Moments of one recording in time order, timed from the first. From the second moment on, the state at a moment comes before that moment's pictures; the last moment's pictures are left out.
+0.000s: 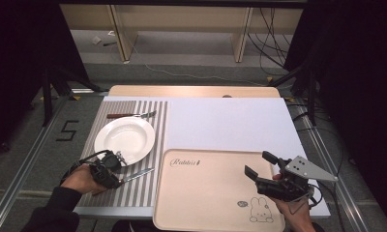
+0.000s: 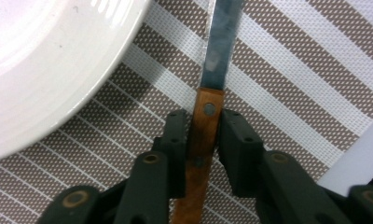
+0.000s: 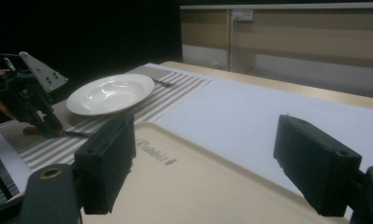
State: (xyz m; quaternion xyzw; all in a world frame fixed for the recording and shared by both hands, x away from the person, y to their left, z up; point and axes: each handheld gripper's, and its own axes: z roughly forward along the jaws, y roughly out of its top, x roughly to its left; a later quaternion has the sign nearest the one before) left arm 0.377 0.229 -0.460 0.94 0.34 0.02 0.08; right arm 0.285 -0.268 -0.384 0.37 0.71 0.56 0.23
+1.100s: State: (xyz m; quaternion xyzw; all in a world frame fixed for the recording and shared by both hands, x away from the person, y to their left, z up) left arm 0.355 0.192 -0.417 0.86 0.38 -0.07 0.34; right arm 0.285 -0.268 -0.383 0.37 0.71 0.56 0.23
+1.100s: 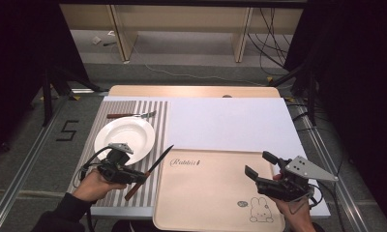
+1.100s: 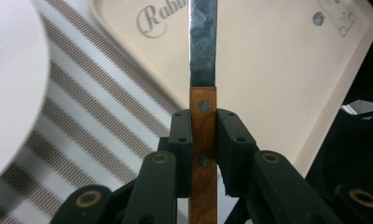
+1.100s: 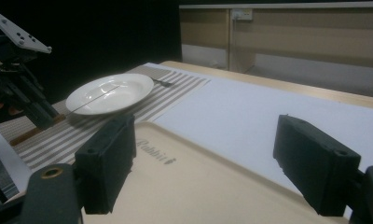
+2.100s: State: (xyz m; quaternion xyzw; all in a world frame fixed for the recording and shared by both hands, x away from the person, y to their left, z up) left arm 0.348 0.126 -0.432 0.84 0.39 -0.12 0.35; right arm 0.285 -0.268 -0.384 0.37 0.71 0.56 0.23
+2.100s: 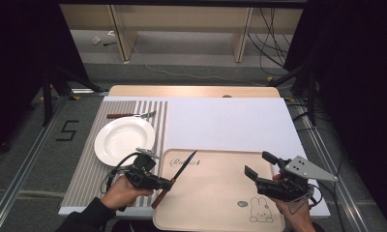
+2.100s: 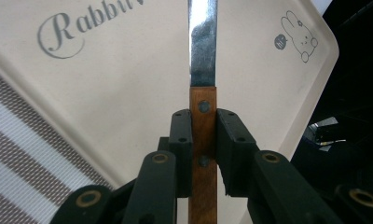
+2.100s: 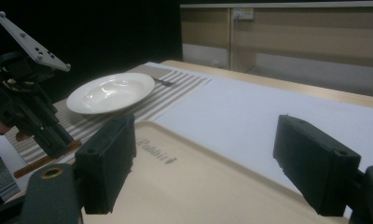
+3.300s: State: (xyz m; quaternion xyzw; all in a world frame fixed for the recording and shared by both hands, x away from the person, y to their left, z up) left arm 0.355 0.096 -0.471 0.86 0.41 -0.14 0.27; right arm 0.285 -0.267 -0.384 0.37 0.71 0.56 0.23
